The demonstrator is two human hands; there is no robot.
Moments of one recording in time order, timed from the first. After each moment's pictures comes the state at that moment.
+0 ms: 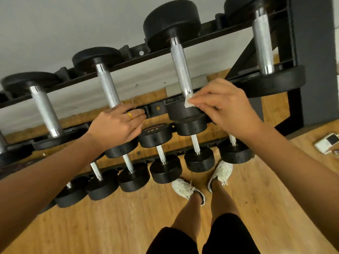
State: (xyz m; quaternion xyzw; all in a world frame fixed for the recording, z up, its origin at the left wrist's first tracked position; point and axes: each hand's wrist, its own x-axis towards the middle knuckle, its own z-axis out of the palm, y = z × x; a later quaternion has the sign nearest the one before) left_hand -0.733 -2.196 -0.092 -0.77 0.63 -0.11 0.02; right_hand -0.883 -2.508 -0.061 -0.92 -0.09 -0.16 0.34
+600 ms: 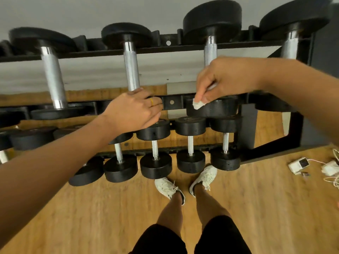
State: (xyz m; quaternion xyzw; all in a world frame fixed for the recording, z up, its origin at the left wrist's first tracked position) left_hand -0.732 -2.196 -0.096 -0.79 0.61 -0.09 -0.01; right_hand -0.762 -2.498 0.003 -0.88 -0.21 0.34 0.25
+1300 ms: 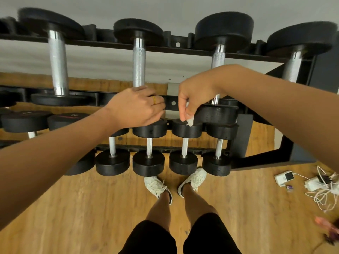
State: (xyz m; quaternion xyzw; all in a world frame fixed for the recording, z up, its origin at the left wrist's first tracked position) left_hand -0.737 -2.196 -0.089 -0.78 0.61 -0.13 -0.04; right_hand -0.723 -2.430 -0.015 -0.80 -0.23 0.54 0.14
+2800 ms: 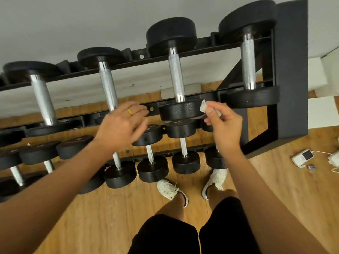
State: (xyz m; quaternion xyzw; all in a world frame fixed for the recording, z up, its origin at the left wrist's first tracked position) left_hand -0.785 -2.233 -0.064 -0.87 0.48 -0.06 -0.11; right_hand -0.923 -2.495 -0.094 -0.72 0.28 -0.17 0.62
